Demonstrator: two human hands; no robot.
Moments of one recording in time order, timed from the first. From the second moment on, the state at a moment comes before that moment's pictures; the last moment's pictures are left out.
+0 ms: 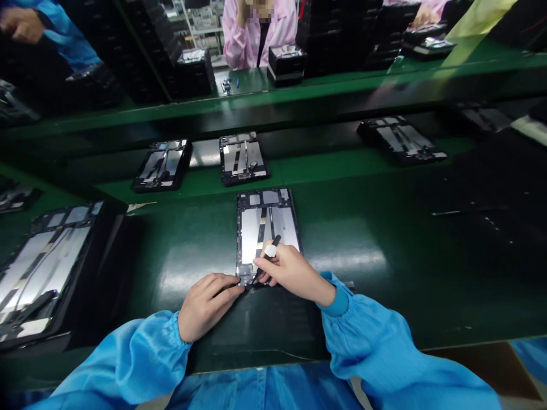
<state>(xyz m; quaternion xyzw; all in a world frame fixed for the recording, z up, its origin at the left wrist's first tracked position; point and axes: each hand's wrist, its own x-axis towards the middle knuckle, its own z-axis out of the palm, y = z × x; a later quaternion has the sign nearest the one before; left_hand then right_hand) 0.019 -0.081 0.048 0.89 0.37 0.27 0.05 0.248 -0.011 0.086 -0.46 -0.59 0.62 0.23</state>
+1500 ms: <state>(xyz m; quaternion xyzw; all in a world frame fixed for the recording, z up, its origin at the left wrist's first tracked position) 0.007 -0.063 0.046 0.93 0.31 0.20 0.02 0.267 -0.013 0.077 -0.47 -0.70 0.48 0.24</state>
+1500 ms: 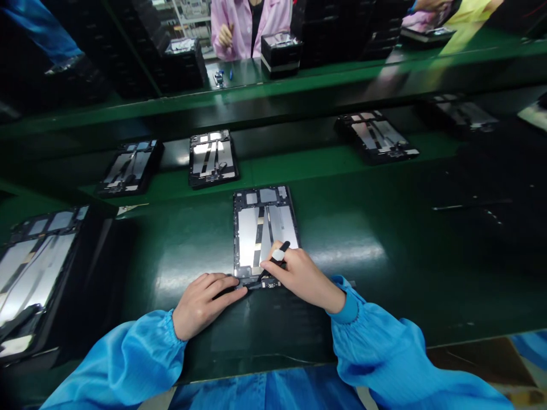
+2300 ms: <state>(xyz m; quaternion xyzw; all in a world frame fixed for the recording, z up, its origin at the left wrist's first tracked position) 0.014 -0.069 0.045 0.93 0.33 0.17 -0.06 0.268 -0.019 0.071 -0.49 -0.66 0.51 0.26</state>
